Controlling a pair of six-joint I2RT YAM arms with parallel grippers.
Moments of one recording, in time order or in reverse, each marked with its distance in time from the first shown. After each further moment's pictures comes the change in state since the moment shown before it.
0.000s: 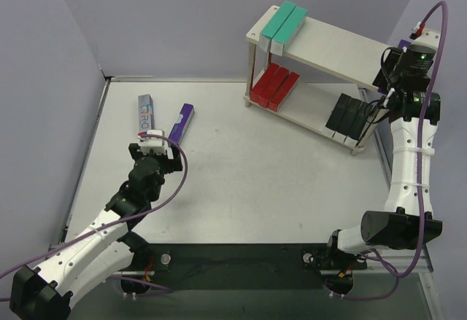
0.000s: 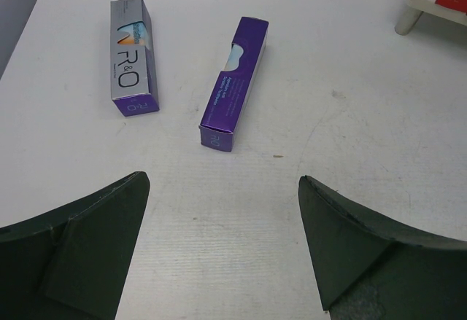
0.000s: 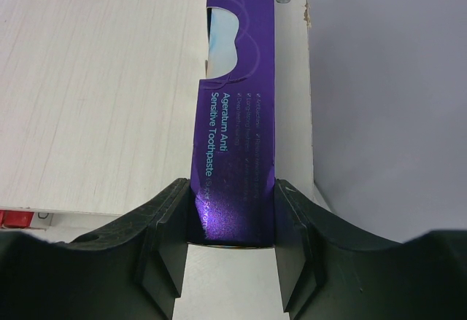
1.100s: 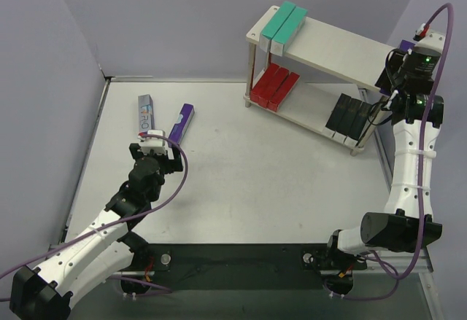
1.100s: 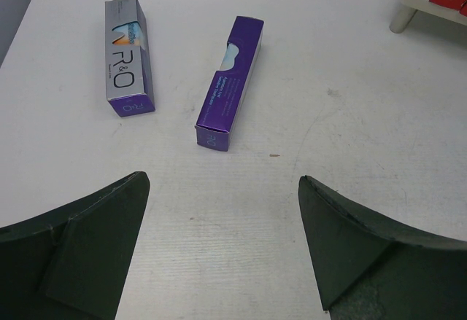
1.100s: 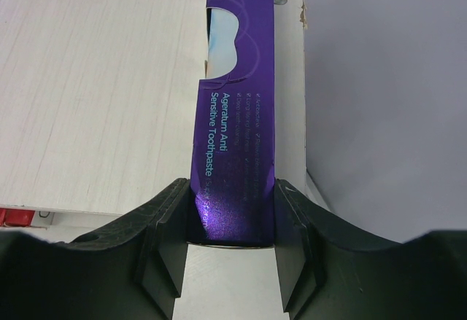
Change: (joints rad) left arm 0.000 0.000 0.000 0.000 0.014 0.000; right arm -0.035 -0.017 -0.022 0.017 -0.052 -0.008
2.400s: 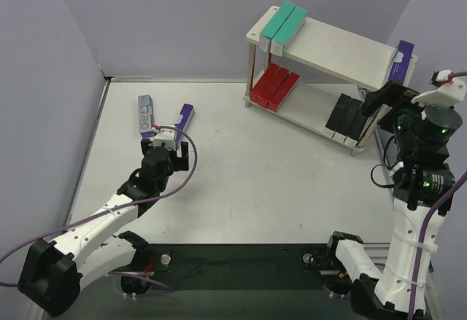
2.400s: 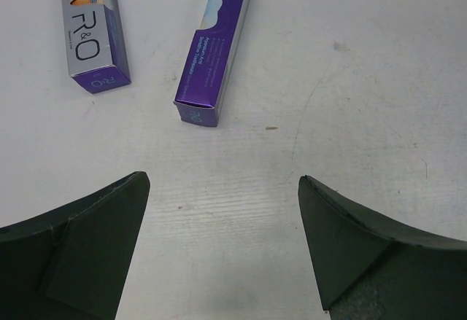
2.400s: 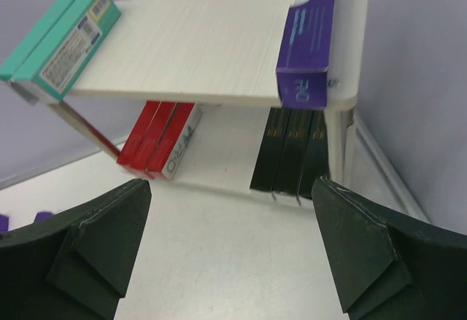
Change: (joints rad) left arm 0.038 0.187 0.037 0.000 0.082 -0.005; right arm 0.001 -0.463 -0.228 0.003 -0.231 0.162
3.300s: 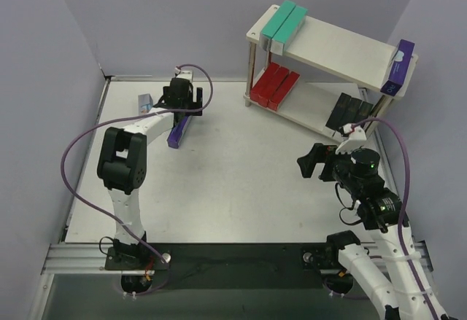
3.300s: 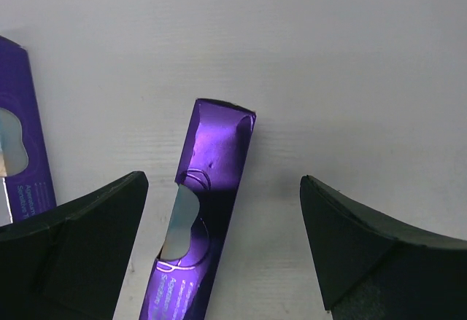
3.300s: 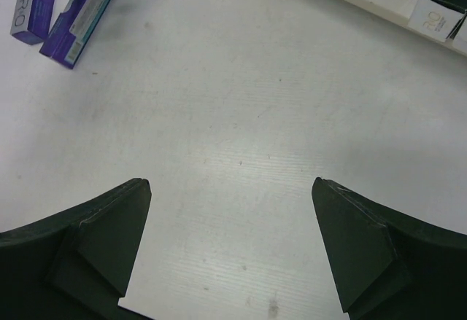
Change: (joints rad) left arm 0.242 1.058 0.942 -0.125 0.226 0.002; right arm 0.446 -0.335 -0.729 0.089 -0.102 0.036
